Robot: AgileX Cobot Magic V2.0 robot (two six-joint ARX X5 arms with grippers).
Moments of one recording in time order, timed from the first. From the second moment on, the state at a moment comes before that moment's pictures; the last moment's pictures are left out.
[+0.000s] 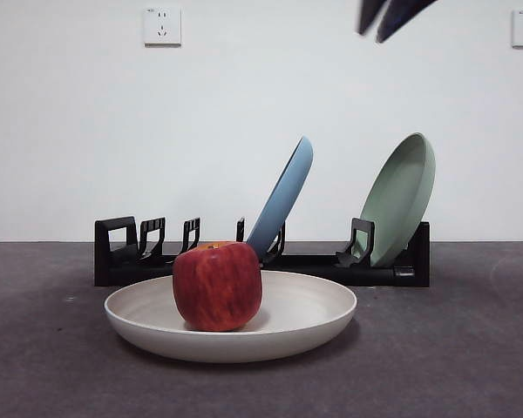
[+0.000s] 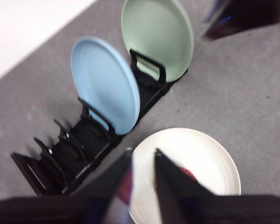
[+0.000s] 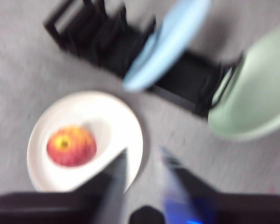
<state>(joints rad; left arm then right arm) -0.82 1.23 1.38 -0.79 -0.21 0.12 0.53 1.40 1.51 -0.98 -0.06 0.00</state>
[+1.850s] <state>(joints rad) -0.29 0.52 0.62 -0.52 0.21 -0.19 0.60 0.75 0.52 -0.34 0.00 0.36</state>
